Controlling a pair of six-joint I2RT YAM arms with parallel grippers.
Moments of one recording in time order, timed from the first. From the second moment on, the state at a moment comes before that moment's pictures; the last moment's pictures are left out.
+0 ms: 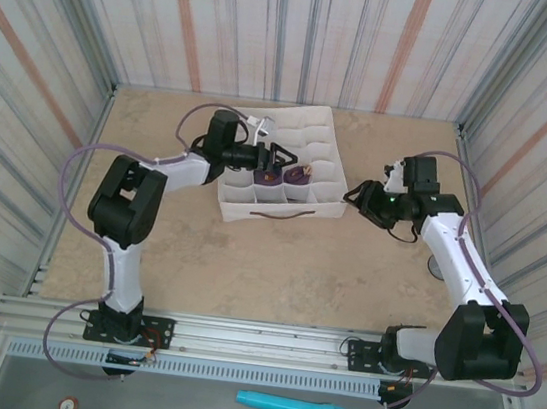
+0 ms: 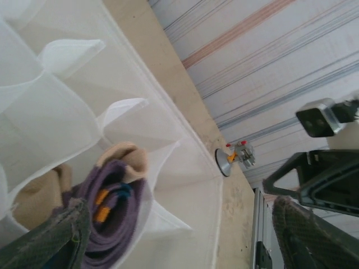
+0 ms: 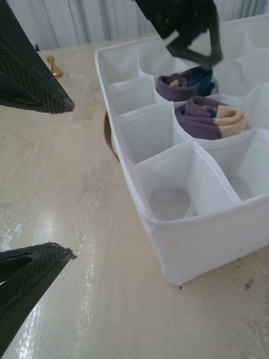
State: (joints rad) left arm -0.39 1.91 1.26 0.25 0.90 -0.57; right arm 0.13 1.29 1.02 -0.70 -0.49 0.56
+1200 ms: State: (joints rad) left arm 0.02 1.34 0.45 0.34 0.28 0.08; right arm -0.04 1.29 0.39 0.37 0.15 0.14
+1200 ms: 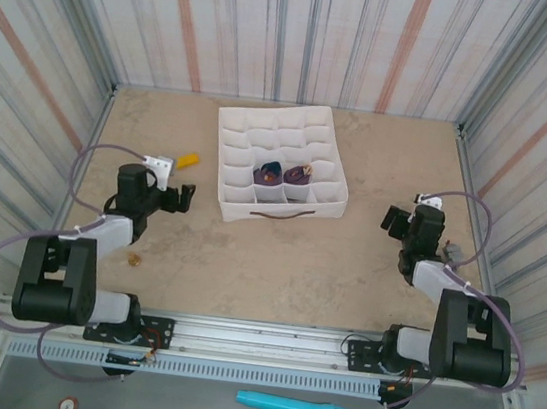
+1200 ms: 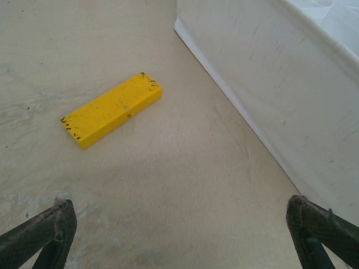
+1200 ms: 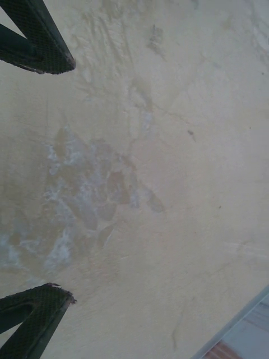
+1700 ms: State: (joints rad) left arm 0.02 1.51 0.39 0.70 0.18 0.06; right arm -0.03 1.55 0.37 0.72 0.02 0.10
